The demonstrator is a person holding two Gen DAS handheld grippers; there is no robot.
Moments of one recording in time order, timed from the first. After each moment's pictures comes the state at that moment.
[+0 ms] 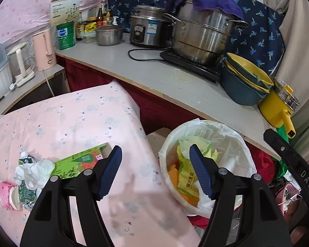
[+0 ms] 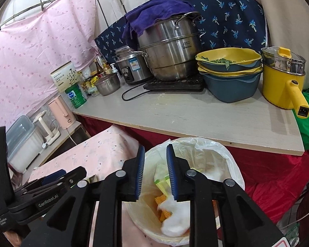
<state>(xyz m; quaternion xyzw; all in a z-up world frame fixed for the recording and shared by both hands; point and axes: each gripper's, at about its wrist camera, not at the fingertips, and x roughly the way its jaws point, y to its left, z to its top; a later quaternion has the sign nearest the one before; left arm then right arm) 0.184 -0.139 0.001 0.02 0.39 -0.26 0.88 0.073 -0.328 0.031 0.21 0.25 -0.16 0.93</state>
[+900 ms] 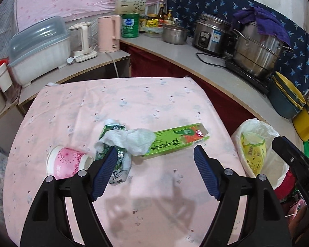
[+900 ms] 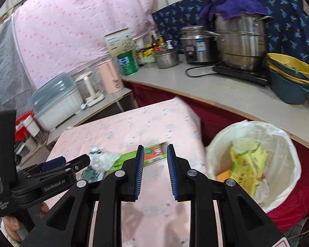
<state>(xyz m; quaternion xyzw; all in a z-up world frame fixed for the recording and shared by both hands) 0.168 0.040 -0.004 -0.01 0.40 -0.11 0.91 0.098 -0.161 0.036 0.14 0.30 -0.01 0.94</state>
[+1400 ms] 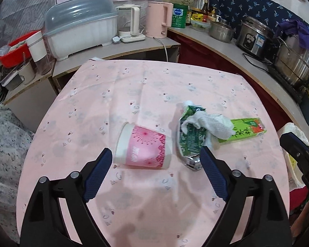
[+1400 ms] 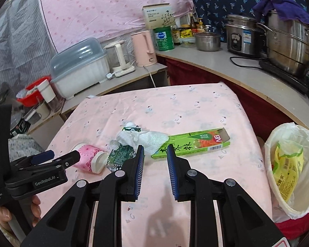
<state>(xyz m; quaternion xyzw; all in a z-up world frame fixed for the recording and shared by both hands) 0.169 0.162 -0.043 -0.03 0.43 -0.01 0.90 0.147 -0.054 0.001 0.07 0.36 0.07 0.93</state>
